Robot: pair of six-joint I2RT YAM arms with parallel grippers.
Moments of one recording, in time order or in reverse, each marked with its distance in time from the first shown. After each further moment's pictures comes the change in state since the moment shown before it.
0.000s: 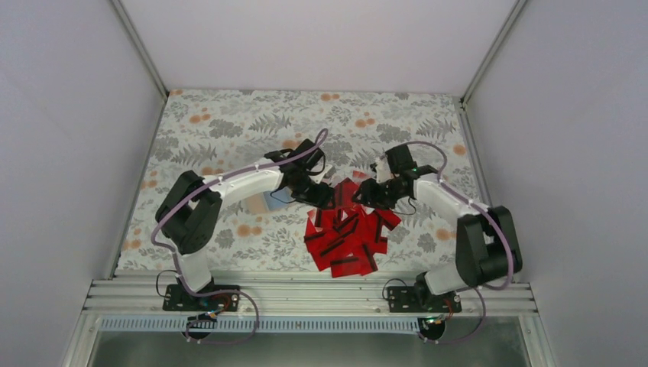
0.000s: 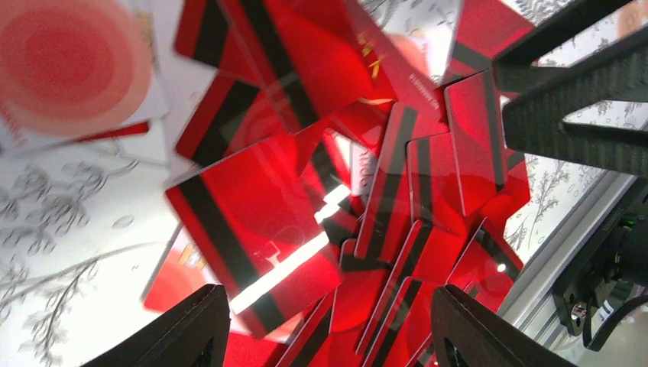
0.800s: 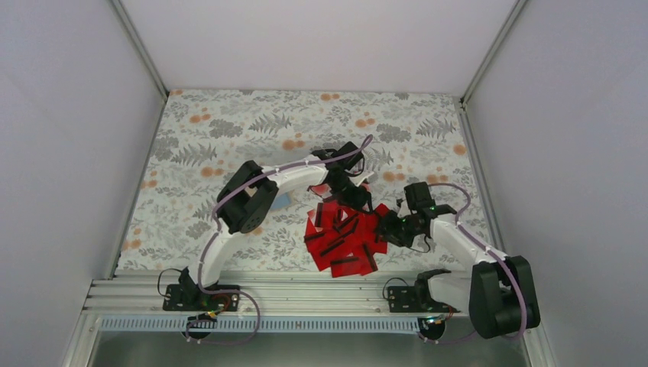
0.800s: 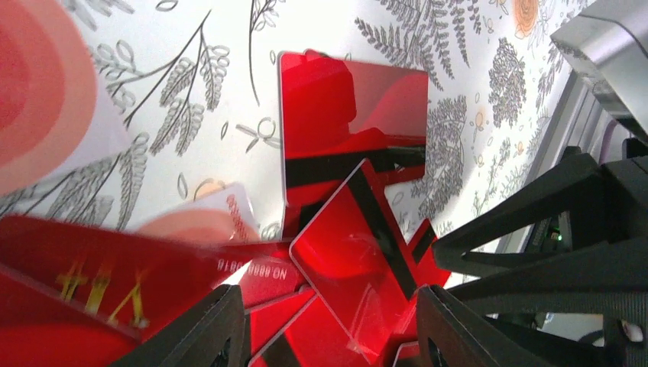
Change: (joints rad) left arm -0.113 0.458 0.463 0.000 0.241 0.089; right arm -0.088 -0.375 -0.381 -0.075 0.163 0.251
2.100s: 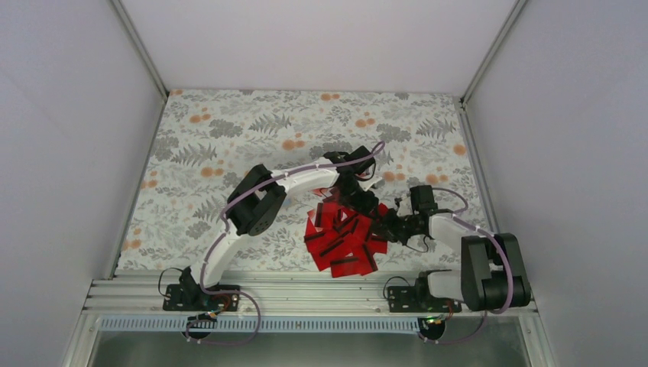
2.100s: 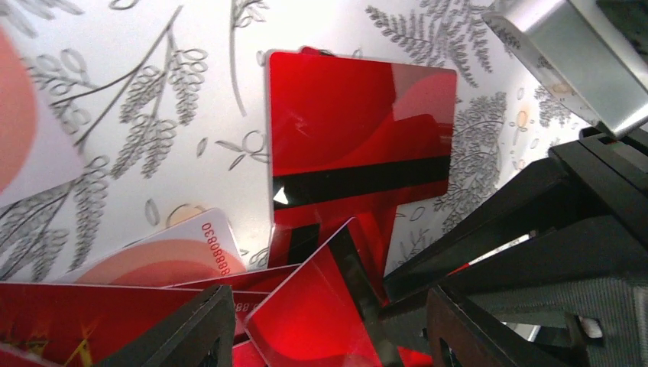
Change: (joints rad) left arm -0.053 0.100 0.165 -0.124 -0.098 0.016; right arm -0.114 0.149 -0.101 0.296 -0.210 -0.035
